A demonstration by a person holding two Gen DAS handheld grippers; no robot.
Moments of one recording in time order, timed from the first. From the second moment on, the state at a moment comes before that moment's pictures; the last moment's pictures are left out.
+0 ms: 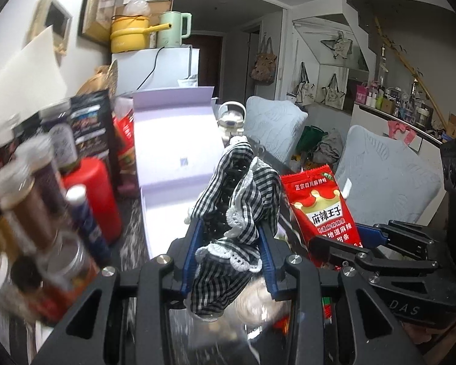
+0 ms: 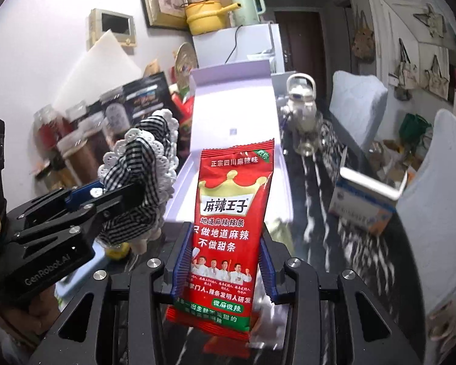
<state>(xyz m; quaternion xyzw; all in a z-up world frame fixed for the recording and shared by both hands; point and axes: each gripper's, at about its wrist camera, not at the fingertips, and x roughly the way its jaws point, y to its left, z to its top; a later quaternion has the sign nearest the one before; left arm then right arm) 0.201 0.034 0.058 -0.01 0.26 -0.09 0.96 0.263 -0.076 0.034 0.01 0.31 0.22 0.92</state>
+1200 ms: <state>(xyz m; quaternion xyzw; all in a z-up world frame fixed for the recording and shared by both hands) 0.382 0.054 0.028 -0.01 0.32 -0.02 0.95 0.452 -0.047 0.027 0.00 0.34 0.23 0.91</state>
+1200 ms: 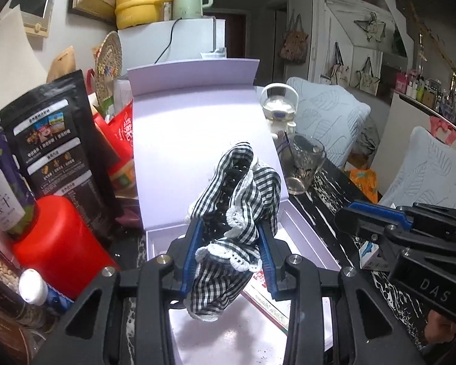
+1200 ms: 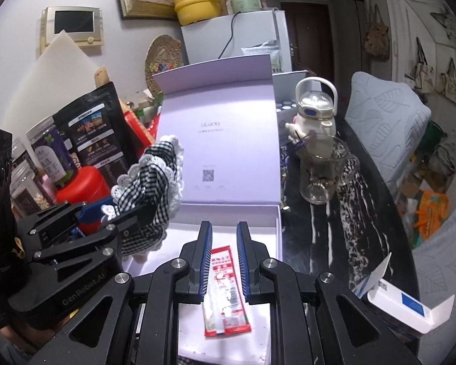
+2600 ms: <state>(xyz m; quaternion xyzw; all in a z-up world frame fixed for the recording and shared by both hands) 0.332 0.062 0.068 -0.01 0.32 0.03 0.95 0.396 -0.064 0.066 -0.01 0.30 0.21 0.93</state>
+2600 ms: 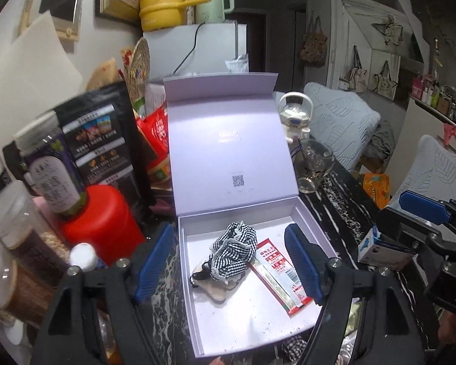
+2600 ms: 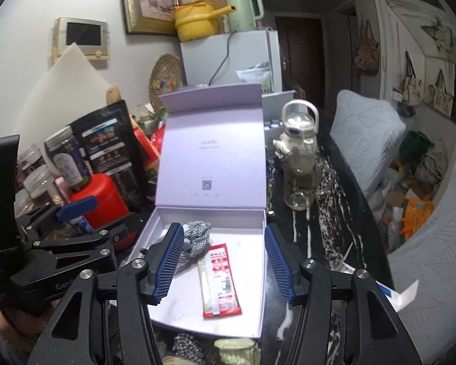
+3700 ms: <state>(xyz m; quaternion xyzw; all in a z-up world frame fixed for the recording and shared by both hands) 0.193 0.043 0.083 0.03 0.28 -0.03 0.96 0.229 -0.080 0.091 -0.04 0.22 0.20 0.96</state>
